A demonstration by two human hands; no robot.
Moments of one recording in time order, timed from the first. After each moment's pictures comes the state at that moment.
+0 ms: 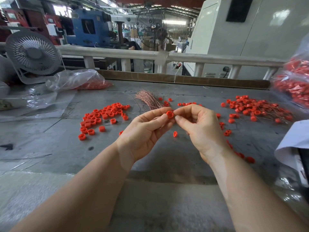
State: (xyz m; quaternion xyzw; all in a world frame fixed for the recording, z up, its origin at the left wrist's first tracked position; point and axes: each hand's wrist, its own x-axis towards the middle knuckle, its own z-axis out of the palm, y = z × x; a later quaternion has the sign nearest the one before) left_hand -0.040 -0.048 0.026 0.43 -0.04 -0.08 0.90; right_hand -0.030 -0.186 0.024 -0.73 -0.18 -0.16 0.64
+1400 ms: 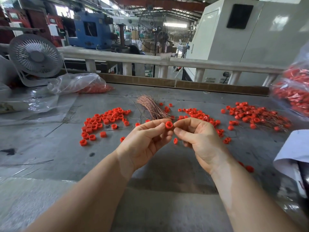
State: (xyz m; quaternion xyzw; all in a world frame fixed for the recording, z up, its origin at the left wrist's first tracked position) left_hand -0.040 -0.044 0.023 0.44 -0.01 -0.11 0.89; right_hand -0.034 -0.188 0.027 -0.69 -0.13 -0.03 0.71
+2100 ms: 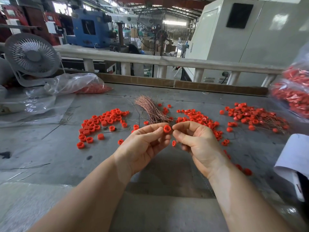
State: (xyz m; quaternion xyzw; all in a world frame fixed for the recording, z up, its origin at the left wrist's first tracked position) left_hand -0.037 -0.044 0.020 0.45 -0.01 -0.11 0.89; right_hand -0.032 -0.188 0.026 -0.67 -0.10 -0.01 0.74
